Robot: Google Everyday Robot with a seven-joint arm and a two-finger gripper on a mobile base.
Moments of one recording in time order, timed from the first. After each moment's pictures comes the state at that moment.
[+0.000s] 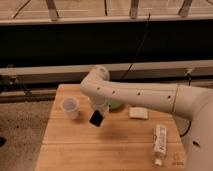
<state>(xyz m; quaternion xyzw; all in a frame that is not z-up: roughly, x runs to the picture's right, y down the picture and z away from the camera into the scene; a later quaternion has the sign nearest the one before) -0.028 0.103 0.738 -0.26 -0.13 -0.47 0.83</state>
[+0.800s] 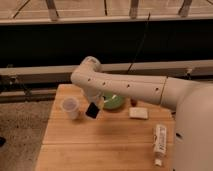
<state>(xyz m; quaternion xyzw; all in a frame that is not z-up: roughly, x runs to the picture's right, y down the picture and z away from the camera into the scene) -0.053 0.065 0.744 -0.25 -0.11 -0.50 0.82</state>
